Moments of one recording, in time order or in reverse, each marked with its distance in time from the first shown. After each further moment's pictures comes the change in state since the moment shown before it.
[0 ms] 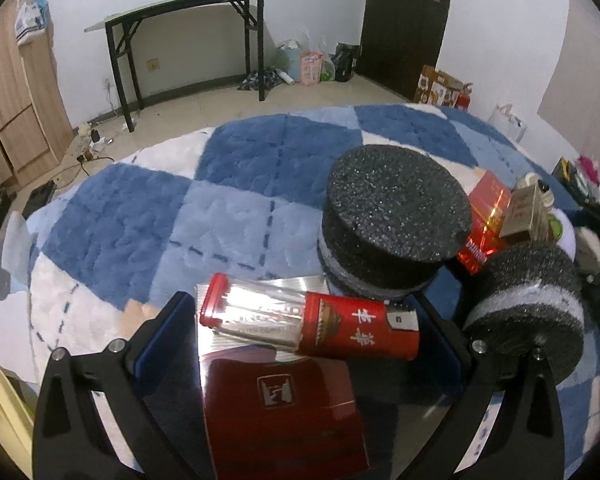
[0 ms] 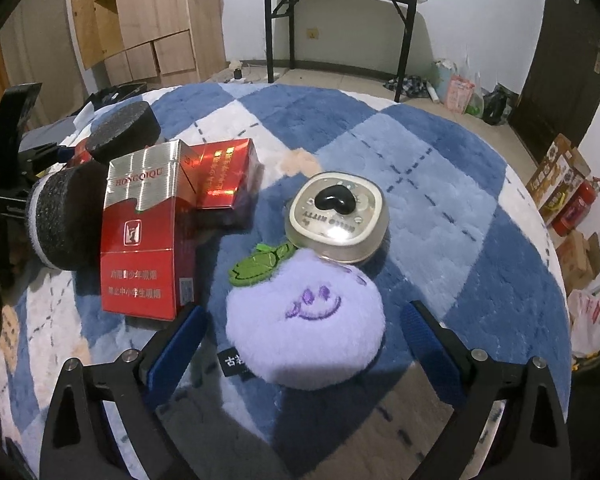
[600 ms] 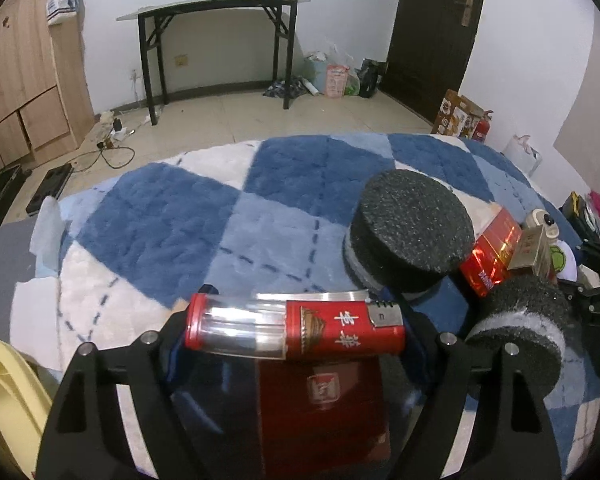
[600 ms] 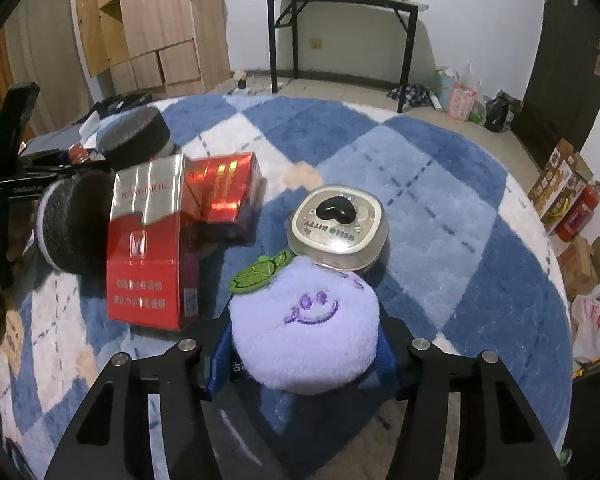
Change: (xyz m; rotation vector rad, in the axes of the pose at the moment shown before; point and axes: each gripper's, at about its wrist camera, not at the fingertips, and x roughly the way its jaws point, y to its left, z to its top) left arm -0.020 0.023 0.004 -0.086 -0.029 0.041; right arm -0.006 -0.004 0.002 0.007 -0.046 0.016
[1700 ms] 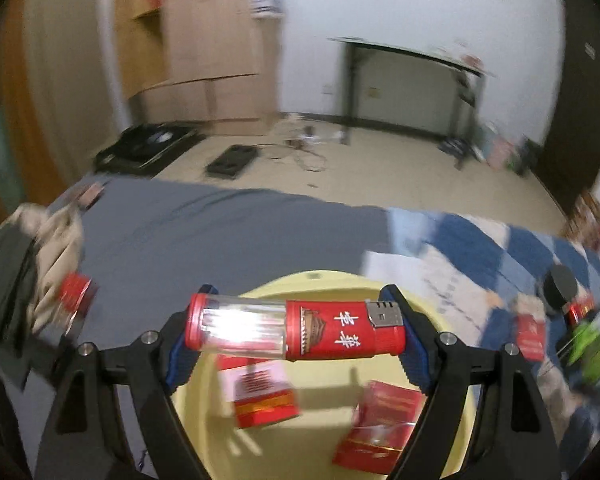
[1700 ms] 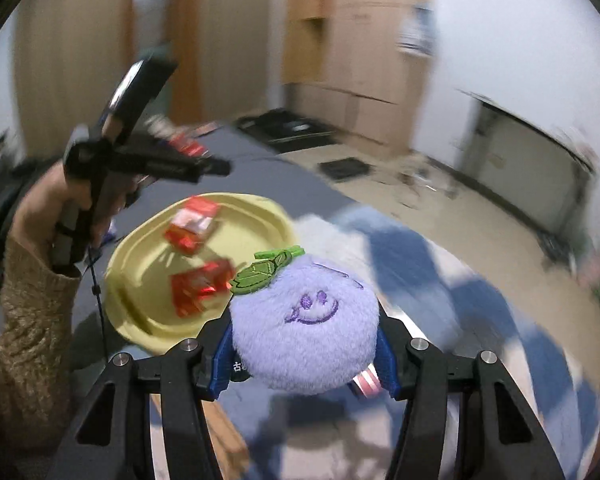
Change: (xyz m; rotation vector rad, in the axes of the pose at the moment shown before) left arm -0.213 0.181 -0.061 -0.393 -0.131 0.509; right arm -0.062 0.281 0.090 -0.568 -0.200 0.419
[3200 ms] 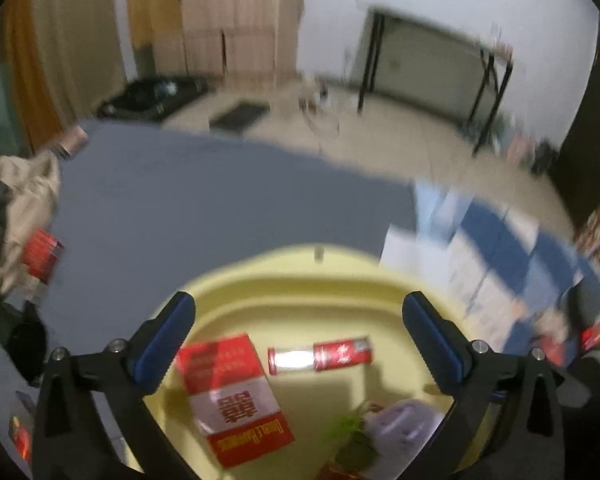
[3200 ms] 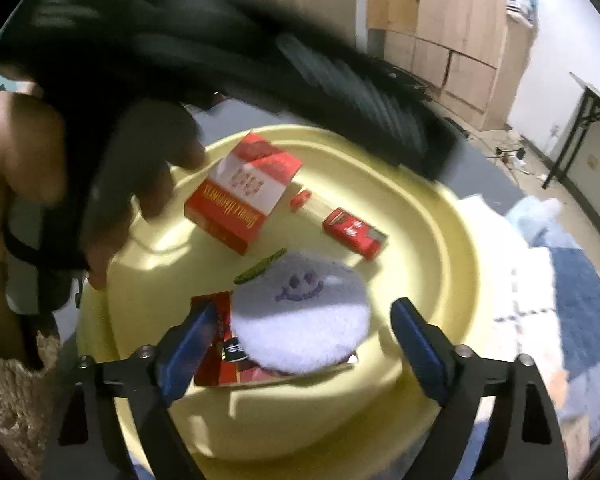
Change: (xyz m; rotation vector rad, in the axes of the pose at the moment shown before) left arm 0.042 -0.008 -0.003 -0.080 0.097 -0.005; right arm 0.193 0.058 0.027 -0.072 0.164 0.219
